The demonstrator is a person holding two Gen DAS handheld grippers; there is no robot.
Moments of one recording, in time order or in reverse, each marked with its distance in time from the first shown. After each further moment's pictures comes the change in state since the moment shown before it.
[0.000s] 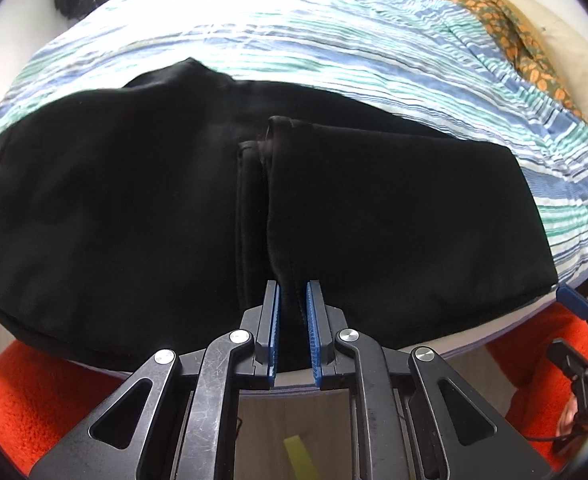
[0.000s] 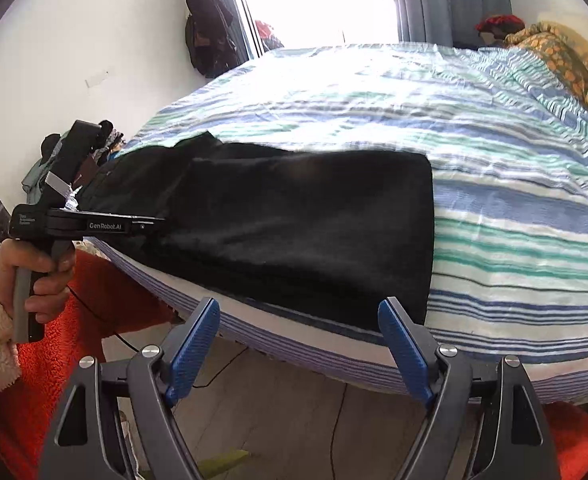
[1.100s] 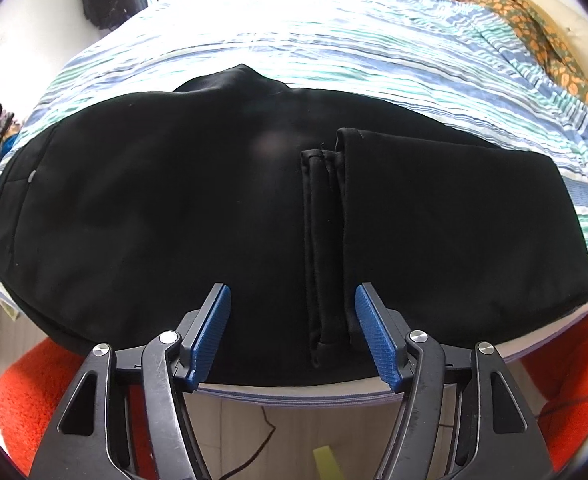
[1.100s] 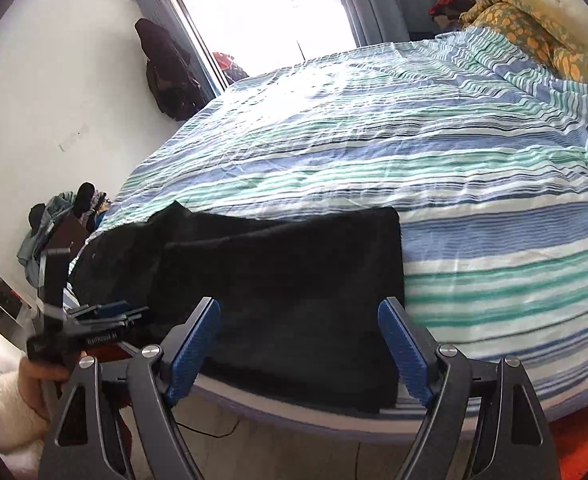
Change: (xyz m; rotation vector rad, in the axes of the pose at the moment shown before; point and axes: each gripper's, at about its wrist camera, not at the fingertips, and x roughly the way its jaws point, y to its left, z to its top) left arm 0.002 0.022 -0.003 -0.026 -0.035 0.140; right arm 0.003 -0.039 0.072 0.197 -0.074 0.020
